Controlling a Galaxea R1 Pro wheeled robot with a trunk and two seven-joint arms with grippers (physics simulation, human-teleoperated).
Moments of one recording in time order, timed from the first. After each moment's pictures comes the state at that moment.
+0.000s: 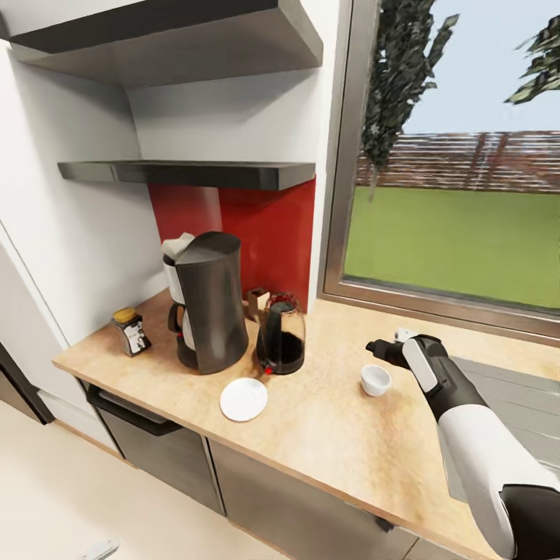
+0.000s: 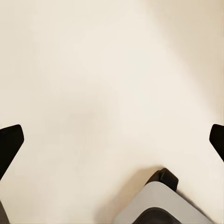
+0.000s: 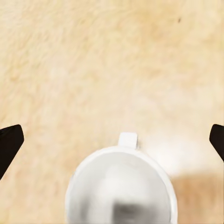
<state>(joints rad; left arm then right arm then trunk) -0.50 0.15 0.16 -0.02 0.35 0.01 0.41 -0.91 -0.12 -0.01 -0.78 -0.50 0.73 -0.26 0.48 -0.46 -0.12</state>
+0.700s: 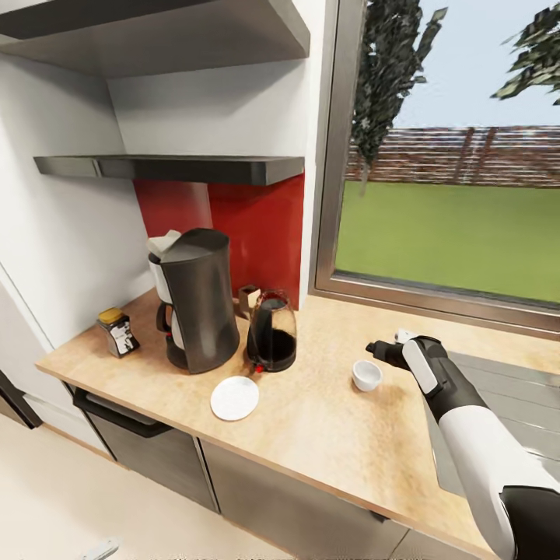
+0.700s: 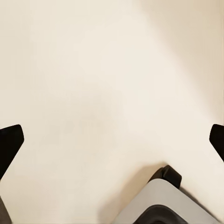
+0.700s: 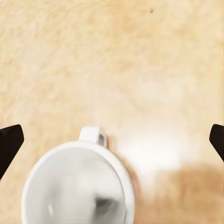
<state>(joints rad) -0.50 0.15 0.16 -0.02 0.35 0.01 0.41 -0.91 -0.12 -0.01 -0.78 -0.50 0.73 -0.26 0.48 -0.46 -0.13</state>
